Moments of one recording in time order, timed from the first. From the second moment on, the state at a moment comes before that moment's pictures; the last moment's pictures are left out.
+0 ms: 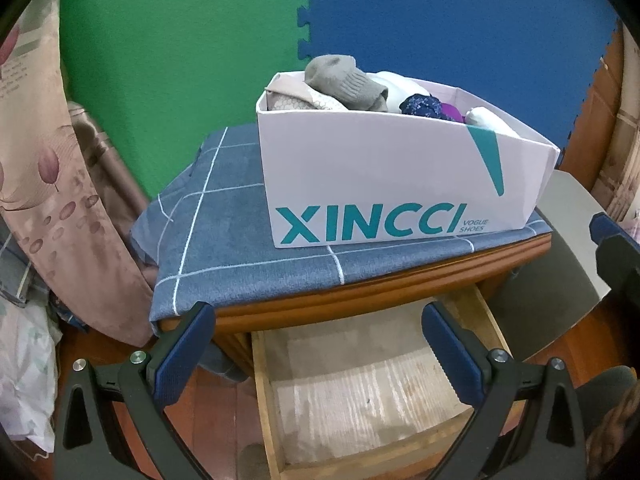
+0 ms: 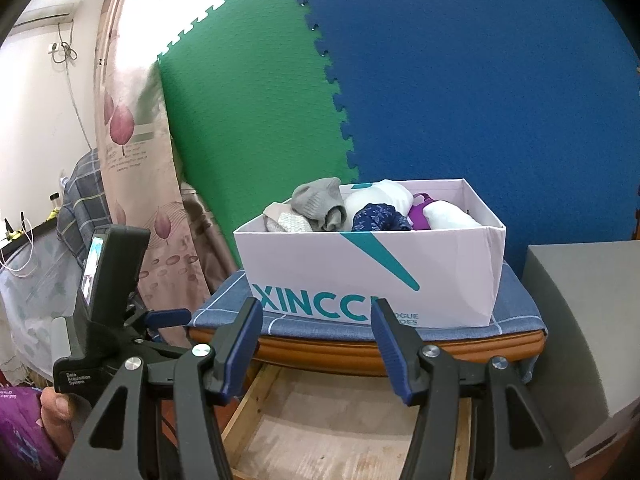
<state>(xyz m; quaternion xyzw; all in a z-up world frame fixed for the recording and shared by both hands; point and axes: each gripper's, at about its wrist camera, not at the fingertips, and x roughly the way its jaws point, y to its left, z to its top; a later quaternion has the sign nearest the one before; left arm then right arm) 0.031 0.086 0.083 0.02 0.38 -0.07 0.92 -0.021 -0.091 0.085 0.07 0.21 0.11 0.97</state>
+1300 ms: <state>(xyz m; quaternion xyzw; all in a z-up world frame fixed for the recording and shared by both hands) 0.018 0.084 0.094 0.01 0.36 -0.03 0.93 -0.028 -0.098 0.087 0.07 0.21 0.13 0.97</state>
